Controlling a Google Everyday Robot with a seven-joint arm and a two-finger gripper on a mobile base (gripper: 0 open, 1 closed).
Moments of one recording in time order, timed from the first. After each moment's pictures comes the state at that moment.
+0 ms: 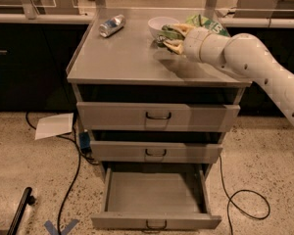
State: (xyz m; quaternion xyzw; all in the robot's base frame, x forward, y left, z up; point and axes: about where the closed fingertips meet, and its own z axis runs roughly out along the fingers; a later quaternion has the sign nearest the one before) arm 0.786 -0.096 0.912 -0.50 0.56 -0.06 0.66
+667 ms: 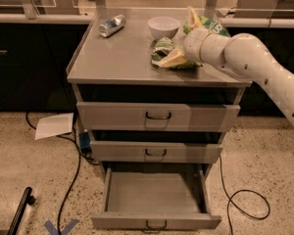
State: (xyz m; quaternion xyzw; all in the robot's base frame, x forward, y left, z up) arm 0.786 -0.096 0.912 -0.50 0.56 -0.06 0.66
